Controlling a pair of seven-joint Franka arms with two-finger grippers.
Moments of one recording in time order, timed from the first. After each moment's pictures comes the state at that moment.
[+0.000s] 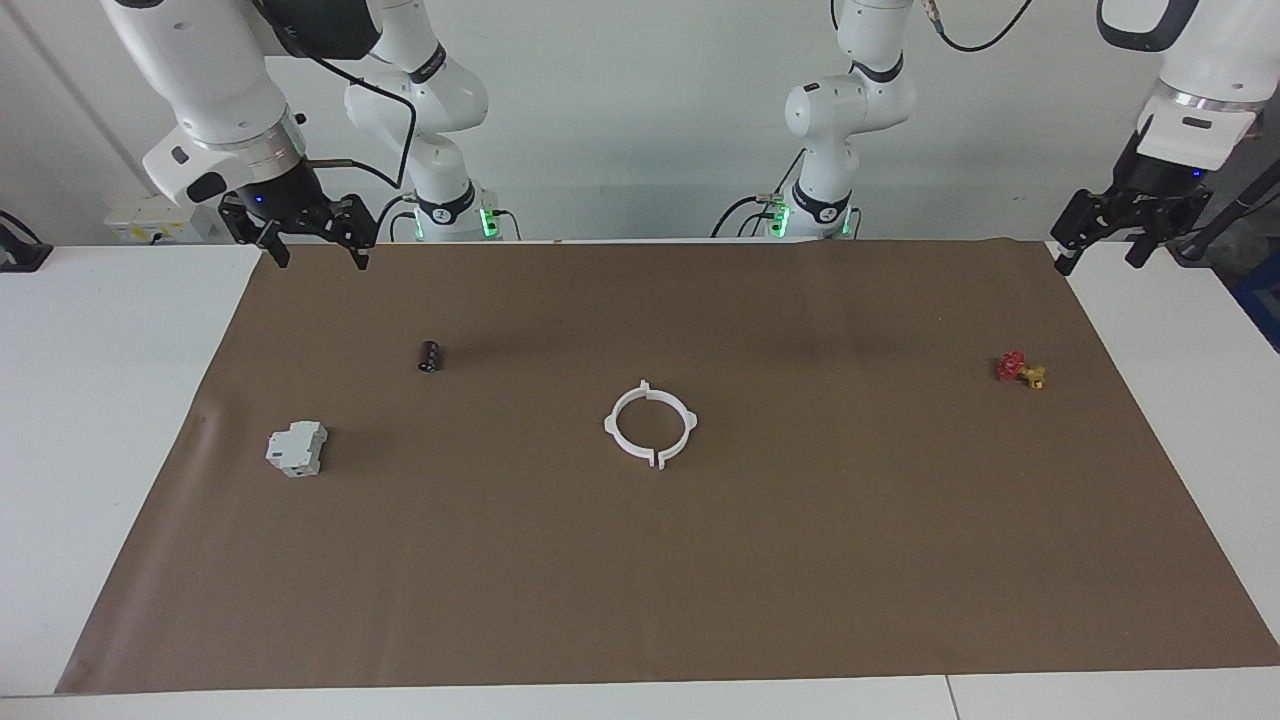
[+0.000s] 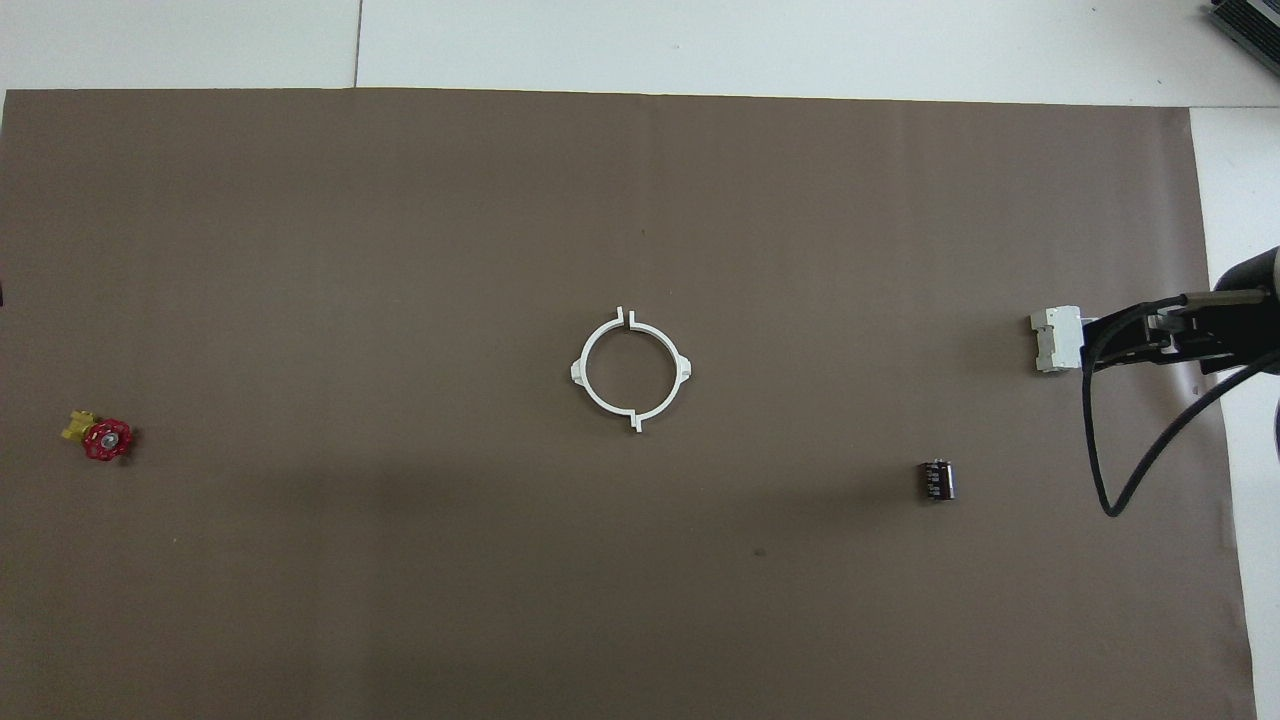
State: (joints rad) left arm 0.15 -0.09 -0.06 -1.66 -0.01 1.75 0.11; right arm 0.10 -0.02 -0.06 -1.59 -0.04 1.49 0.07
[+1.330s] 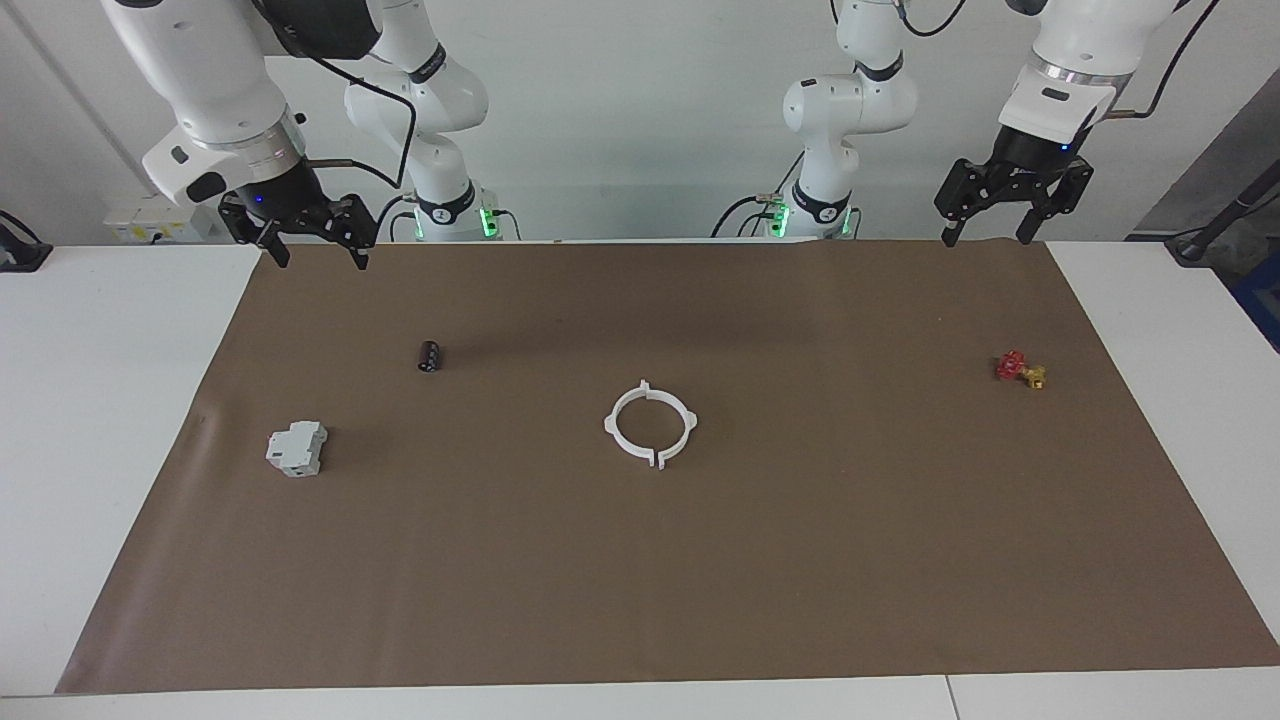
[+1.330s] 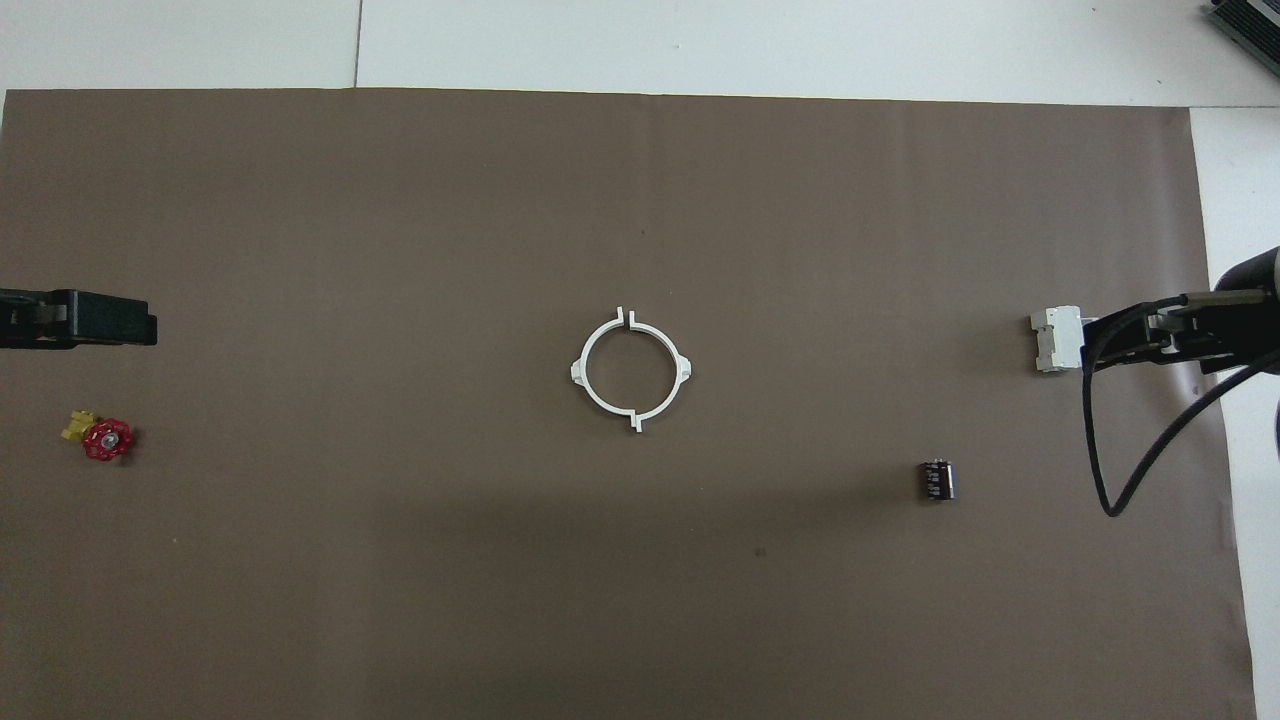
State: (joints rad) left arm 0.00 -0.14 -0.10 -1.65 -0.01 1.63 -0.06; right arm 0.10 -0.02 -0.06 -1.59 -0.04 1.49 0.07
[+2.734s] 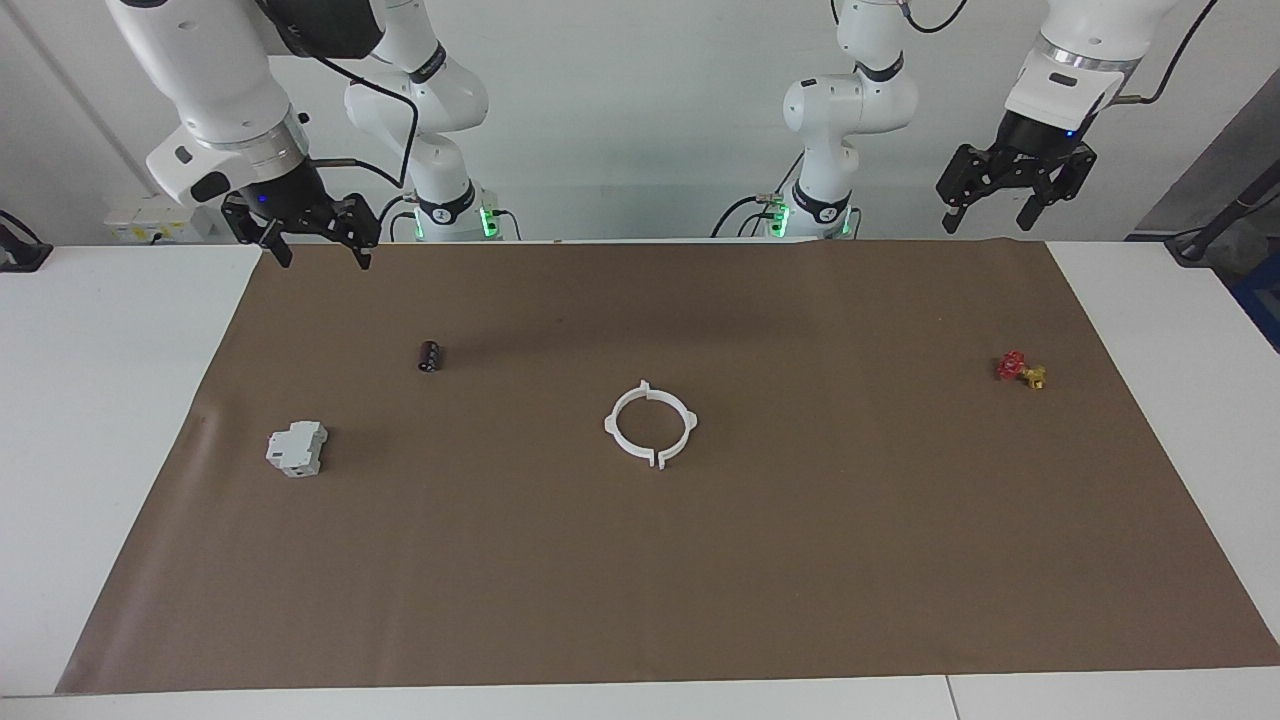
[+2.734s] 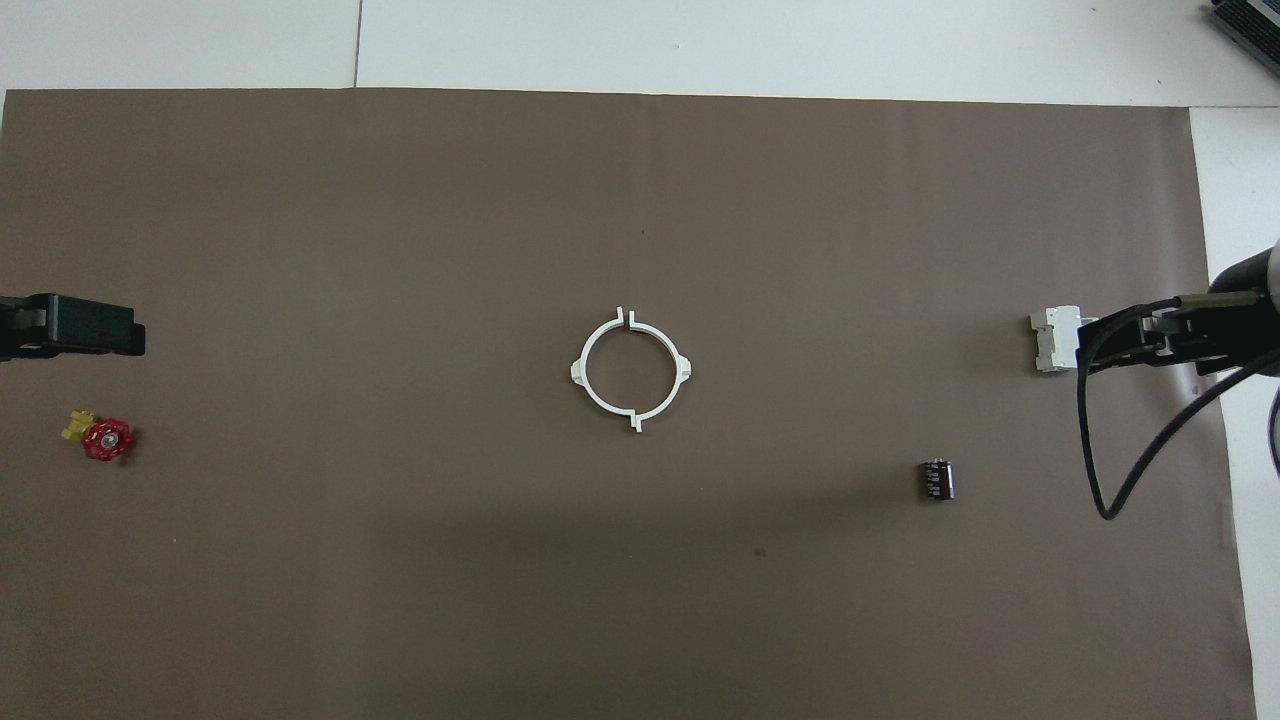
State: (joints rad) left arm 0.00 -0.13 -0.10 -1.60 -0.02 1.55 -0.08; right arm 0.10 -0.02 -0.06 -1.59 -0.04 1.46 0.07
